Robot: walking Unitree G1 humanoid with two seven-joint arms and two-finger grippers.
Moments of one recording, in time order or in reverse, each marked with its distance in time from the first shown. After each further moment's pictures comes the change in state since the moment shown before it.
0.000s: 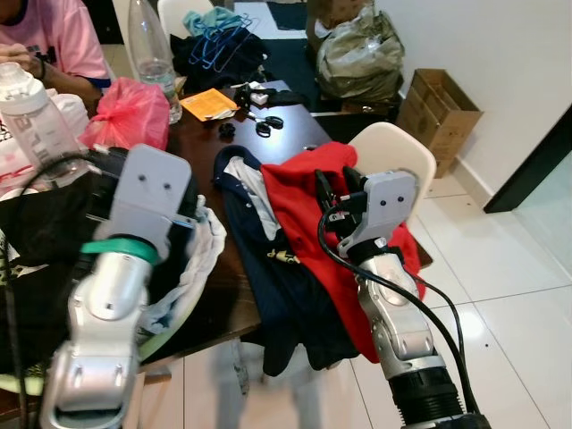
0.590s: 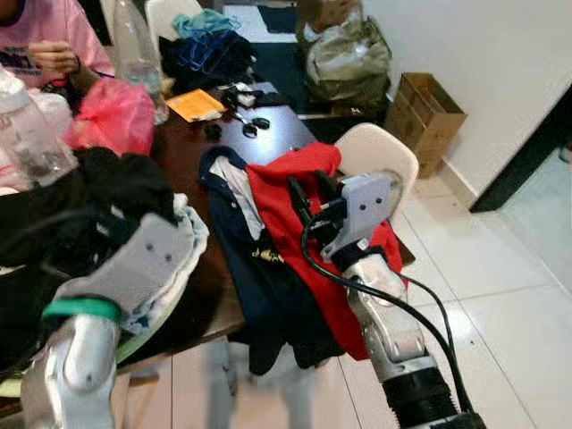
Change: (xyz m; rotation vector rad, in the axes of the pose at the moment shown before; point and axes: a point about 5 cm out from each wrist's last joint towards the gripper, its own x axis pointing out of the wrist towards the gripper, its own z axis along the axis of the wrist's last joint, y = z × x) left arm -0.059 0.005 -0.050 0.484 0.196 -0.032; right arm -0.001 0.018 -0.001 0.019 0.020 0.154
